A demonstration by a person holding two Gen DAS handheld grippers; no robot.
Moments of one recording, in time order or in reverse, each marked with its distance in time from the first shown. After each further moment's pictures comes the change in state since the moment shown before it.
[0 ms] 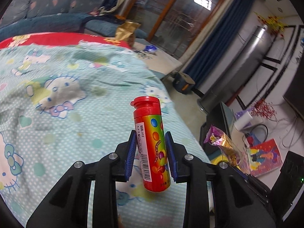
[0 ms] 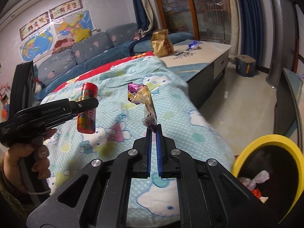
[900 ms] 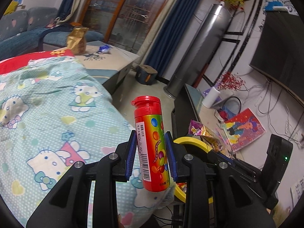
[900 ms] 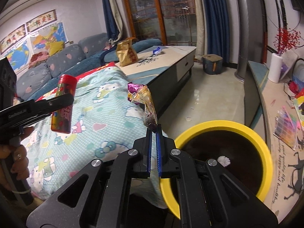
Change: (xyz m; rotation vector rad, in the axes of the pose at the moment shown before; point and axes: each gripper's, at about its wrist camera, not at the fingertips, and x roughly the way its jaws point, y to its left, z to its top) left arm -0.007 -0.114 -0.033 0.232 0.041 -0.208; right arm -0.075 -0.078 -0.028 0.106 -0.053 -0.196
